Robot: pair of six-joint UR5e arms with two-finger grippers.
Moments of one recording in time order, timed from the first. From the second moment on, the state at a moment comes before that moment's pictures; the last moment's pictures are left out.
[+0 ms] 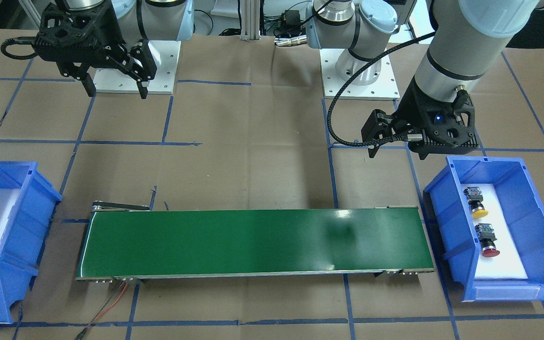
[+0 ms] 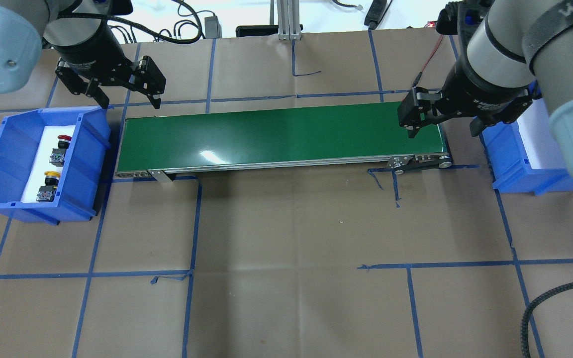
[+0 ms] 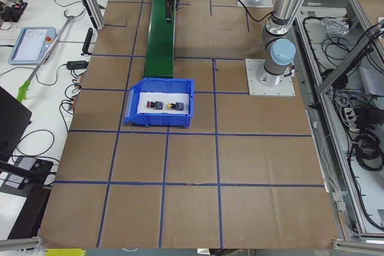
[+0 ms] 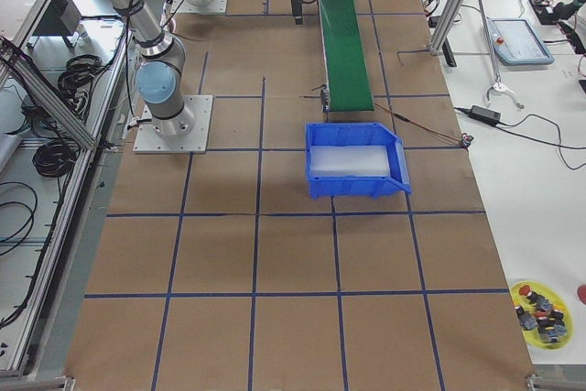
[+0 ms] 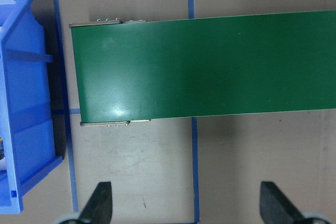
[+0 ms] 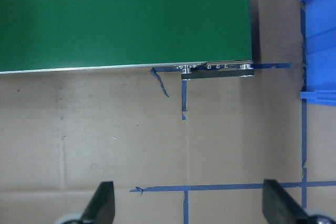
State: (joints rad) left arm -1.53 -1.67 -1.51 -1.50 1.59 0.08; right arm 1.60 -1.74 1.72 -1.68 -1.58 0.05
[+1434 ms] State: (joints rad) left arm -1.43 -1.67 -1.53 -1.50 1.58 0.19; right arm 1.60 -1.74 1.73 -1.68 -1.58 0.05
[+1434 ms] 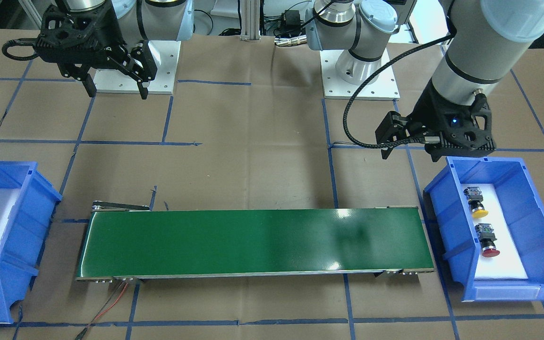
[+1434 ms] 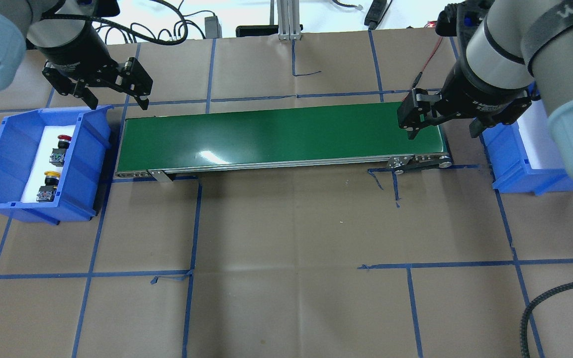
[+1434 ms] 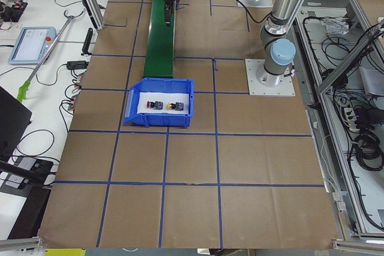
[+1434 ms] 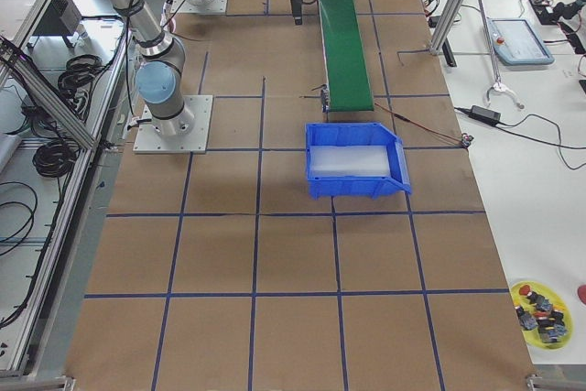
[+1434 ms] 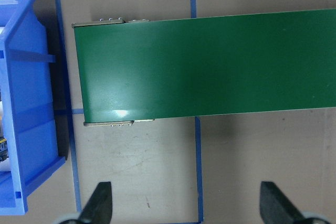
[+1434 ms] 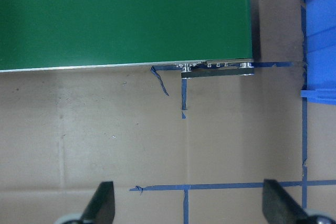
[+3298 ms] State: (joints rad) left arm -0.92 -1.80 -1.80 -1.09 1.56 0.66; right arm 1.60 -1.74 1.72 -1.68 -1.58 0.05
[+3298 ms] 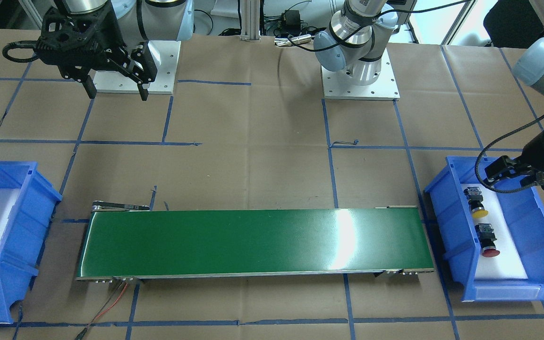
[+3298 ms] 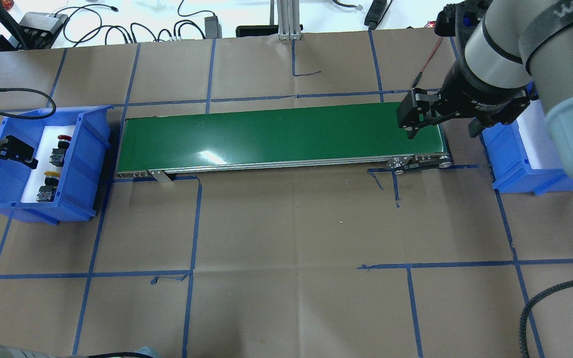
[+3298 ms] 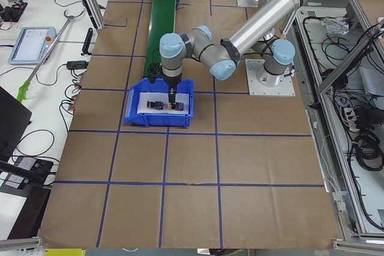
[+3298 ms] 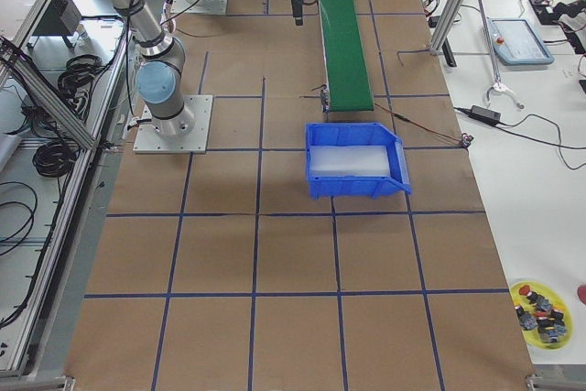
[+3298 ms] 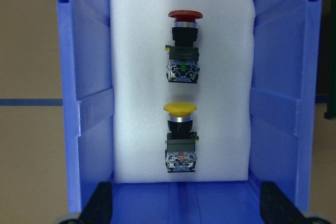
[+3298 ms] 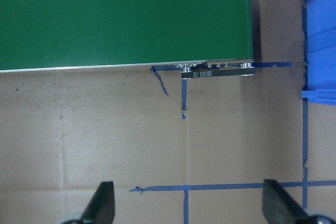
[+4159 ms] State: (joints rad) left arm -0.92 -1.92 -1.95 -0.84 1.57 0.66; right arm 1.60 -1.74 1.72 -1.68 -1.58 0.05
